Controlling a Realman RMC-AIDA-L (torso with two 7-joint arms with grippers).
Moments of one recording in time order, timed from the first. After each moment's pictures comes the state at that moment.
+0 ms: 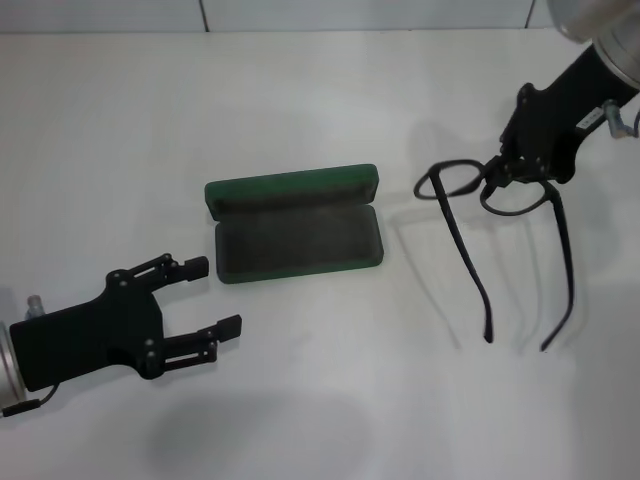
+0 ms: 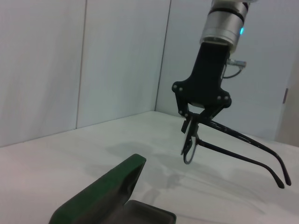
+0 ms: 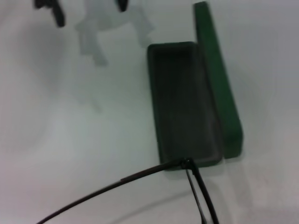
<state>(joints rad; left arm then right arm) -0.21 -2.08 0.81 0.60 1.77 1.62 -1.03 1.17 1.93 -0.94 -0.58 -2.62 -1.54 1.58</state>
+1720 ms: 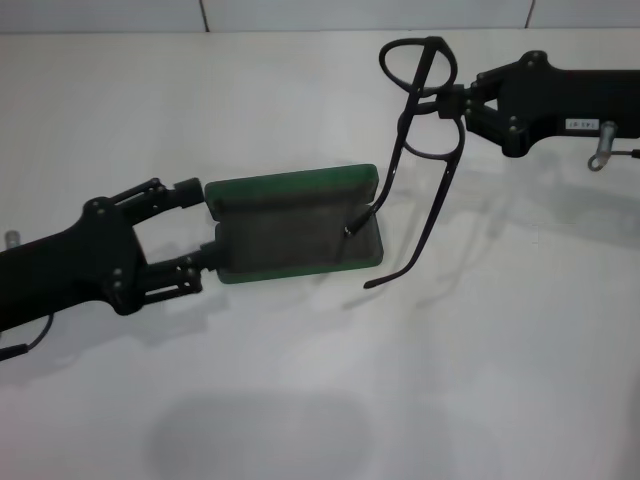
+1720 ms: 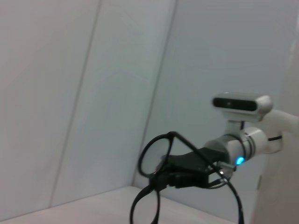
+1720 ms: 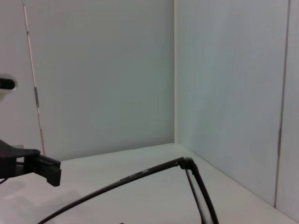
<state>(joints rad) -0.27 -2.02 0.81 0.60 1.59 1.79 -1.18 0.76 2.02 -0.78 -0.61 -1.88 -1.45 1.29</state>
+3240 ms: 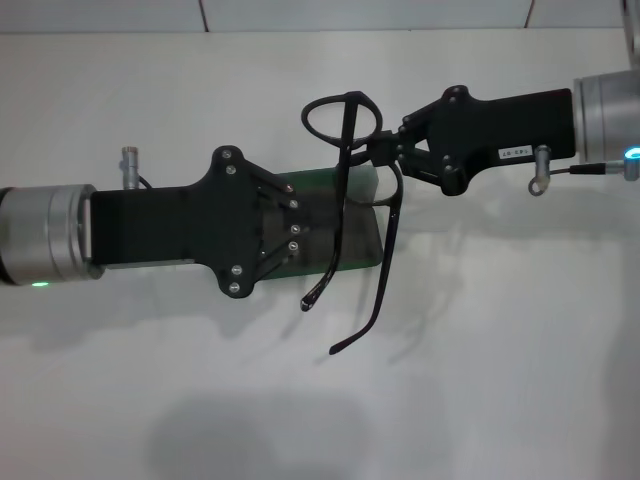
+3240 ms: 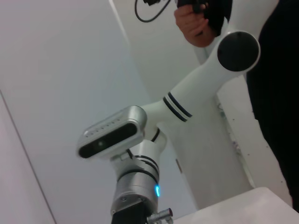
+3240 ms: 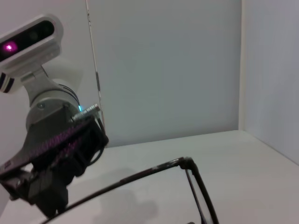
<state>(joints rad) -0.52 -2.05 0.90 0.58 1.67 1.85 -0.66 0.87 2.02 -0.90 -0.50 -1.88 -1.46 1.30</state>
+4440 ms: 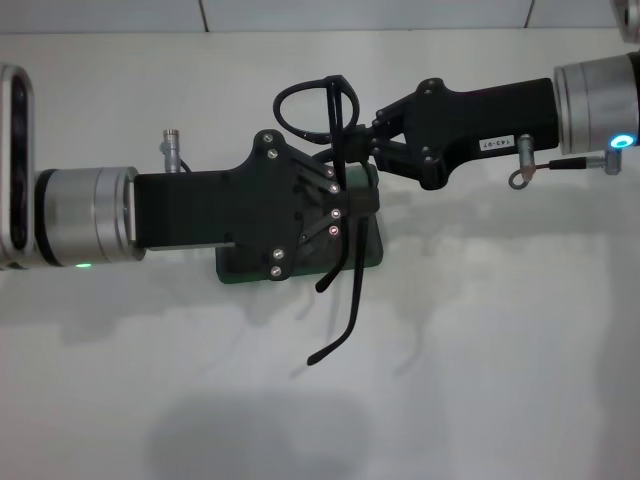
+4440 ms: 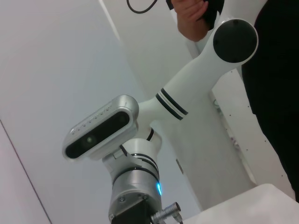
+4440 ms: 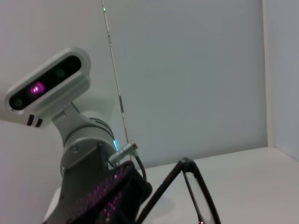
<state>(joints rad) -0.56 -2.09 0.90 0.59 1.68 1.80 -0.63 0.90 2.02 -0.94 -0.49 -1.82 -1.51 1.36</state>
